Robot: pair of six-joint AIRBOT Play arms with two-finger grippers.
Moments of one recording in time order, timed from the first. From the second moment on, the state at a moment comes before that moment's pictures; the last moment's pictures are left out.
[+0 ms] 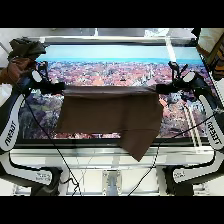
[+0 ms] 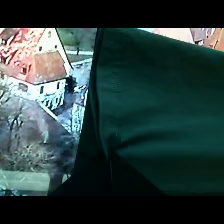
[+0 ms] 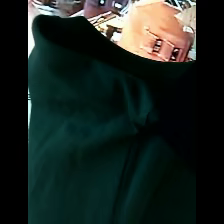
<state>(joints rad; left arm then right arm) 0.06 -1.59 1.36 1.42 -0.96 -1.58 -0.12 -1.59 1.32 -1.18 1.00 1.21</state>
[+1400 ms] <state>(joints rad) 0.14 -0.80 0.81 1.58 -0.98 -1.73 -0.44 -0.78 0.62 -1.15 1.20 1.20</state>
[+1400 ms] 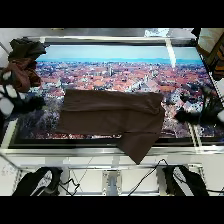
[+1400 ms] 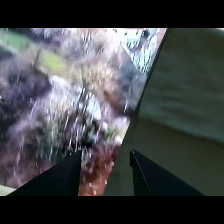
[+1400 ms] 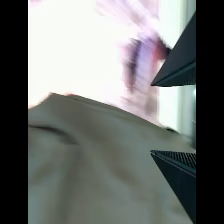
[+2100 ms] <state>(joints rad) 0.15 -0.58 0.76 1.50 -0.99 -1.76 -0.51 -0.72 0.22 -0.87 1.11 1.25</state>
